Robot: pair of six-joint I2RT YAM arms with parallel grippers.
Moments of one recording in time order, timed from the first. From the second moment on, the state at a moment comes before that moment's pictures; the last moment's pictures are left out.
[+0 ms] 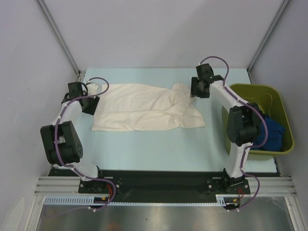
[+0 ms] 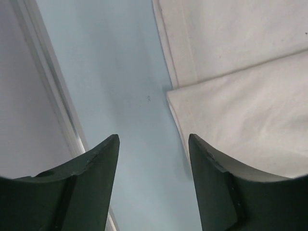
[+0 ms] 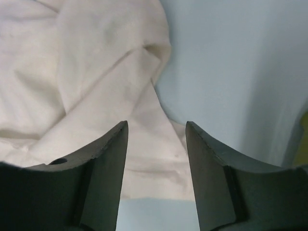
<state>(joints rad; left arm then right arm) 0.23 1.65 1.14 -0.42 0.09 0.55 0.26 1.98 1.66 -0.61 0.10 0.28</state>
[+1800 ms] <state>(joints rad) 0.14 1.20 0.80 -0.90 0.11 1.01 0.35 1.22 0.87 -0.99 0.04 0.74</state>
